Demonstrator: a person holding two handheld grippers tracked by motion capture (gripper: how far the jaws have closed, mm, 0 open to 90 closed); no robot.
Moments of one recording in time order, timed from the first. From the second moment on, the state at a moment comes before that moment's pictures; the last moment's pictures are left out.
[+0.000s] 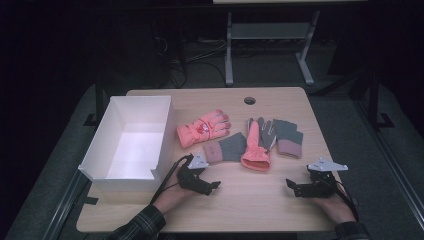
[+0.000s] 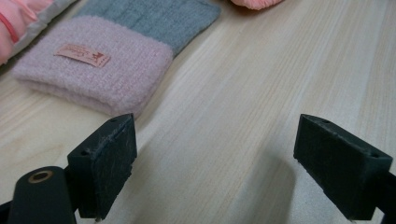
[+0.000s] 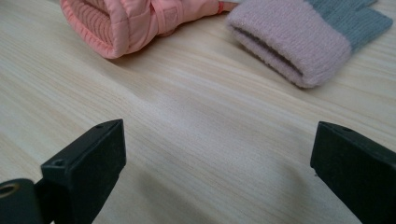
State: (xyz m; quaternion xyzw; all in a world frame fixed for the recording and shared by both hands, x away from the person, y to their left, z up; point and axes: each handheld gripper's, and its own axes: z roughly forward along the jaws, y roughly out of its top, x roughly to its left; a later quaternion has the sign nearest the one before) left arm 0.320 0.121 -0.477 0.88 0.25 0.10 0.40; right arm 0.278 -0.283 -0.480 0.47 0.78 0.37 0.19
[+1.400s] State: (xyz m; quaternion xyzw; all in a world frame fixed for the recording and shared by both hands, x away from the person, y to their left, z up) left arm 0.320 0.125 -0.476 0.86 0.26 0.10 0.42; right arm 0.349 -0.277 -0.447 0.51 0.76 0.35 0.20
